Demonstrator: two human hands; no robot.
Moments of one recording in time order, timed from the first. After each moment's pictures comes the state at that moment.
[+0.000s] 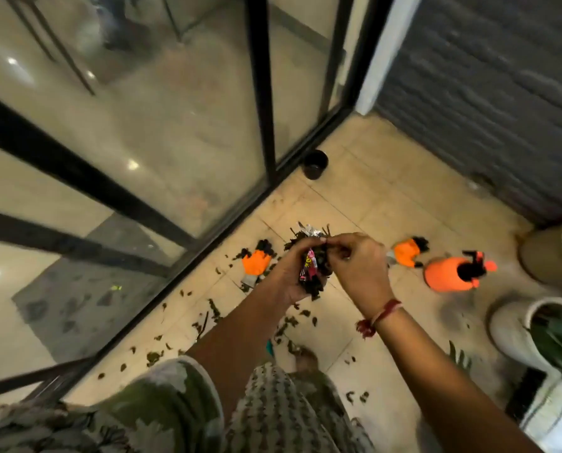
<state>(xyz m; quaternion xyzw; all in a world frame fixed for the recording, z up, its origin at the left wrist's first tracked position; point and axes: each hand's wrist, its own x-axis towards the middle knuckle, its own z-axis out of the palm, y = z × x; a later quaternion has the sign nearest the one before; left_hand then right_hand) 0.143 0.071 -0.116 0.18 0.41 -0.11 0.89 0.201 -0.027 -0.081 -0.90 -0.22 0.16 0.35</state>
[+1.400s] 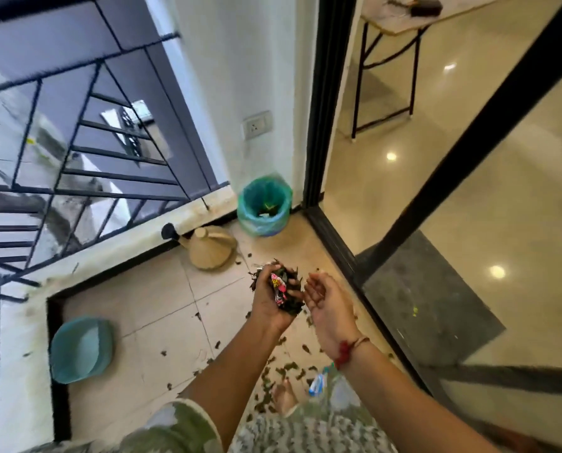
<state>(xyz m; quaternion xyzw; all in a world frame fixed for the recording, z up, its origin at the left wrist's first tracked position) -0.495 0.087 -0.071 -0.30 0.24 0.81 0.45 -0.428 0.153 -0.057 -0.47 -0.26 0.83 0.15</state>
